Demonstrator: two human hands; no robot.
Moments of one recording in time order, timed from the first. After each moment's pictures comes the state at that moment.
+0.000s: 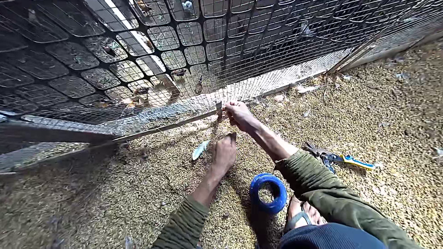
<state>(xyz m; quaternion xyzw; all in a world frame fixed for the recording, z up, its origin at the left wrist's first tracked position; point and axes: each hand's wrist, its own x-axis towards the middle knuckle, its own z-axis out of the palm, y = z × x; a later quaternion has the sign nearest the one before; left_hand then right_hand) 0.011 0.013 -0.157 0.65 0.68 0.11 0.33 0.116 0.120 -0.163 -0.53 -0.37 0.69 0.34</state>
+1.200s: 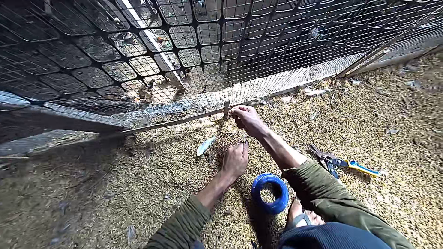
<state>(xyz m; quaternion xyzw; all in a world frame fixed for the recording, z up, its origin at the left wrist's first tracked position) 0.020 -0.020 -0.163 0.67 0.61 0.23 0.37 0.118 0.098 -0.156 -0.52 -0.37 0.68 0.36</state>
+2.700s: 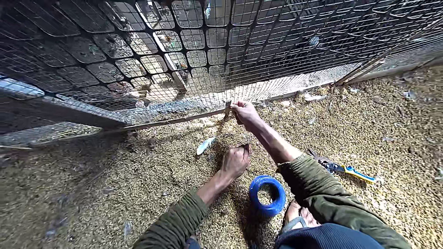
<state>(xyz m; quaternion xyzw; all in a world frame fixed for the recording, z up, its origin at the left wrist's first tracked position) 0.020 -0.028 -0.169 0.70 0.59 0.22 0.34 0.112 0.114 -0.151 -0.59 -0.45 0.61 0.29</state>
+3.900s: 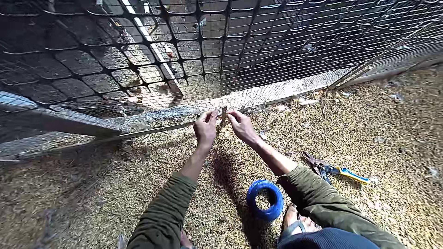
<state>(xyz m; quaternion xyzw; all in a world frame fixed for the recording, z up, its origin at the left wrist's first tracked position) -0.038 0.083 -0.162 0.46 0.67 0.44 0.38 0.115 0.097 -0.154 -0.59 -0.61 0.46 0.25</state>
